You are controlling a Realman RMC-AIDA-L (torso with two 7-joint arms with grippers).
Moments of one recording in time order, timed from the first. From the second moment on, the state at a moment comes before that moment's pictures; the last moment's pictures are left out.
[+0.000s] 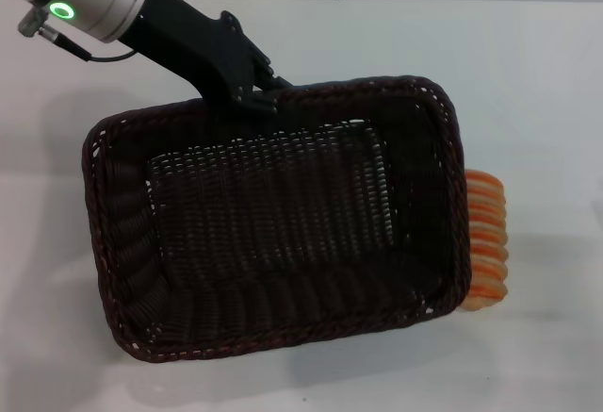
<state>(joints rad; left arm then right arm) -0.86 -2.02 -2.16 -1.12 2.33 -1.73 1.30 0.16 2.08 0.12 0.29 -1.62 -1.74 0.36</state>
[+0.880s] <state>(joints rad) -0.93 -2.02 -2.11 -1.00 2.41 -1.66 1.38 0.15 2.08 0.12 0.28 -1.62 -1.74 0.36</state>
